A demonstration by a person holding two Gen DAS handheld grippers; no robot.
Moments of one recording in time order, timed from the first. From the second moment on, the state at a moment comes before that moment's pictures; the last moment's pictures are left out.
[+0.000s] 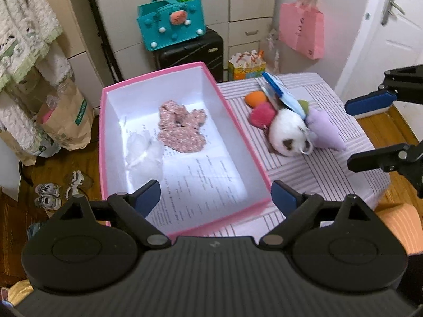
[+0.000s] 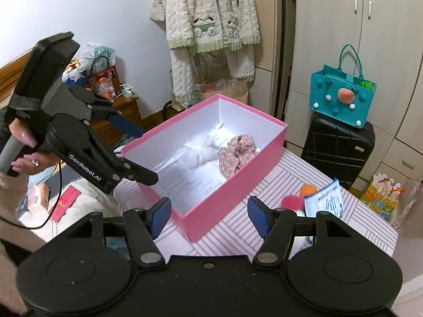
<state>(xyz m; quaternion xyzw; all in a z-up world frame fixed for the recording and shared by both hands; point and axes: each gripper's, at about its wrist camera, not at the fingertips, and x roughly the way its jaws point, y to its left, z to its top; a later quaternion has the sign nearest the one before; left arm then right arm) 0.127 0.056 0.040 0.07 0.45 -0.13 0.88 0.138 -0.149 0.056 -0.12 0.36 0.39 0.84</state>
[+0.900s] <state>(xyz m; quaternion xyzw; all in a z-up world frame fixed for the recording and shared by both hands) 0.117 -0.041 0.006 0.09 0.46 -0.24 0.85 0.110 -0.236 -0.018 -0.11 0.39 0.35 0.85</state>
